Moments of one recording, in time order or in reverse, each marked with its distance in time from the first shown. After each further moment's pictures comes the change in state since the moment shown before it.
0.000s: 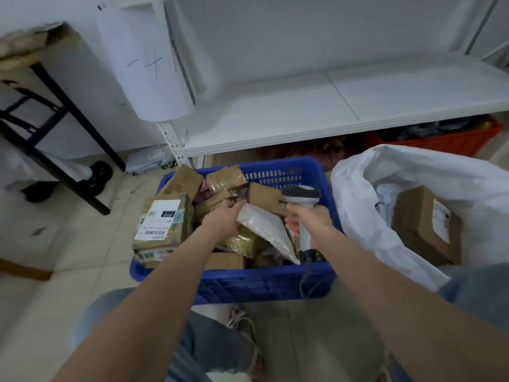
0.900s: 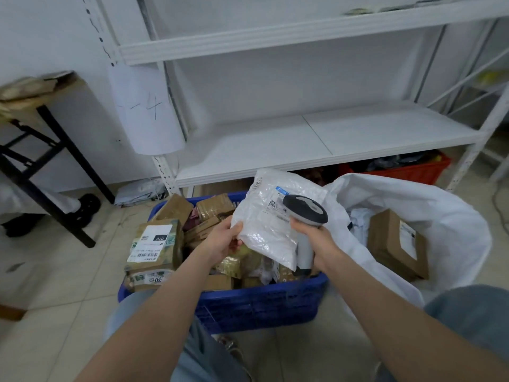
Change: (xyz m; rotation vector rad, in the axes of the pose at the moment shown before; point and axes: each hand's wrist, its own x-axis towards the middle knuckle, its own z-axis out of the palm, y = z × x) left_hand -0.044 0.037 -0.010 -1.520 0.001 -0.036; right_hand -0.057 -0.005 -0.044 0.284 -0.127 -0.143
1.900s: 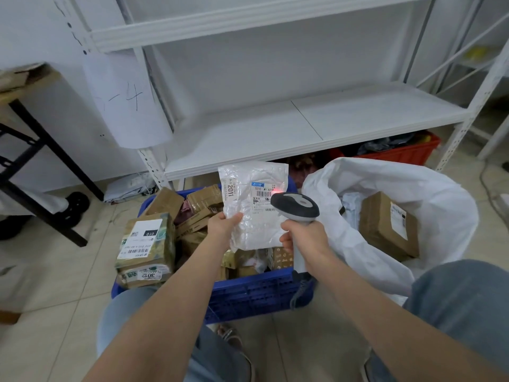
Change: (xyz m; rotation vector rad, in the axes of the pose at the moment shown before) left_hand 0.021 -0.005 0.030 -0.060 0.333 -0.065; right_hand -0.026 0.011 0.004 -0.257 0.197 -0.049
